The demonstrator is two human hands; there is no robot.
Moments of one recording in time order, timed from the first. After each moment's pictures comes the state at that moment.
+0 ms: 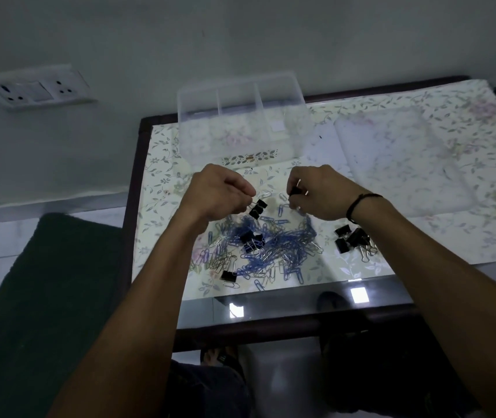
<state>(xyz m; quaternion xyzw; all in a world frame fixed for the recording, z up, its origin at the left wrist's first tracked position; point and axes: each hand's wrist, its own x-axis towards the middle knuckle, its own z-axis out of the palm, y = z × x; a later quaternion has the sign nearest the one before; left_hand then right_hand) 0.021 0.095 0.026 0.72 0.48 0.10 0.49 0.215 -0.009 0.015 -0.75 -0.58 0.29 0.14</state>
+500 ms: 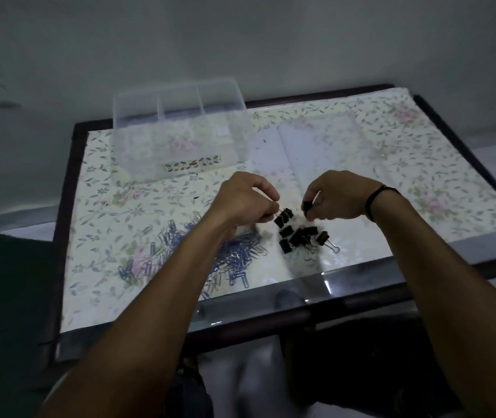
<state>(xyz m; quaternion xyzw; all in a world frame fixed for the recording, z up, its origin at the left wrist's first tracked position) 0.134 0.029 0.011 0.68 0.44 0.06 0.59 0.293 -0.079 0.046 -0.82 -0.45 0.35 0.02</state>
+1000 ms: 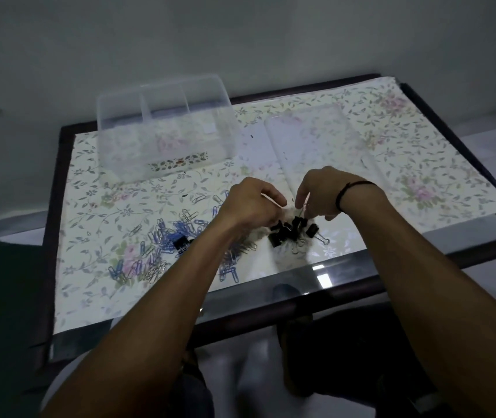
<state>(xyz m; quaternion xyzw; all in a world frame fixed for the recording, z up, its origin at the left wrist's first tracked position) 0.151 0.004 0.000 0.73 0.40 0.01 0.55 0.290 -0.080 0.034 -0.85 -0.43 0.32 -0.05</state>
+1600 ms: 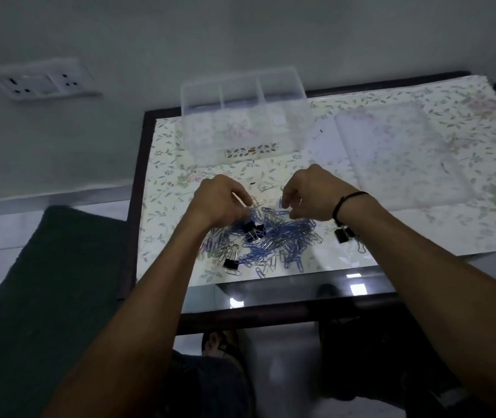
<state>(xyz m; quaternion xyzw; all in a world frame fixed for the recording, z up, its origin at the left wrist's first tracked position) 0.012 0.085 0.003 0.82 0.45 0.01 0.34 0.190 -0.014 0.019 -0.76 -0.60 0.25 0.05</state>
